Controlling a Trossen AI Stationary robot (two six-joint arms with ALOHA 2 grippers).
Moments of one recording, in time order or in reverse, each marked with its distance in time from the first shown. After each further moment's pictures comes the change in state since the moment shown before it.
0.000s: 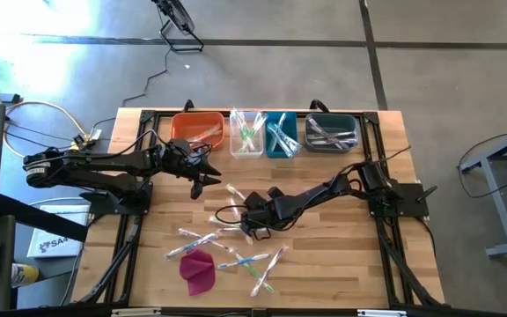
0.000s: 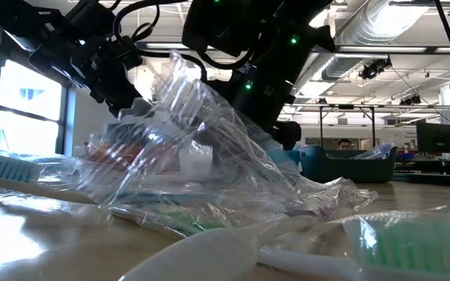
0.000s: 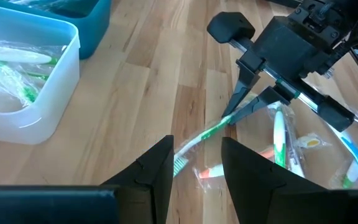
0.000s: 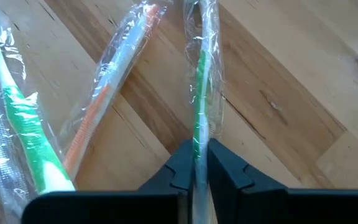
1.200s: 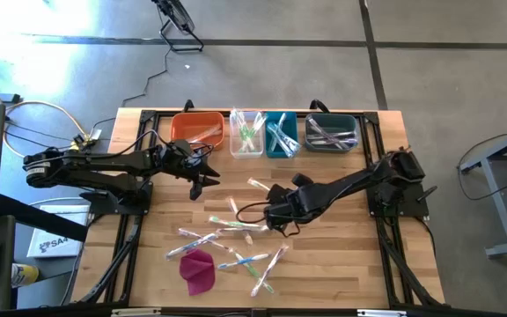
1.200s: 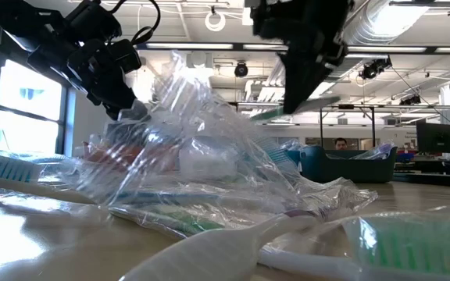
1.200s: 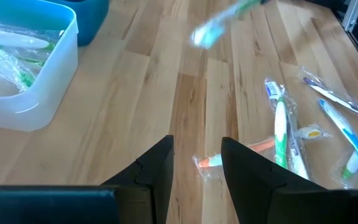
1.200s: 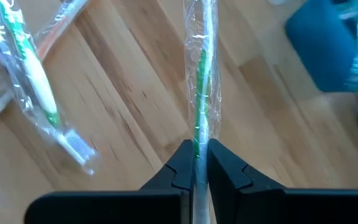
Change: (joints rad) left arm 0.000 0.000 -0.001 -0.037 0.001 0.000; right arm 0.052 -0.341 -0.004 -0.491 0.022 -0.088
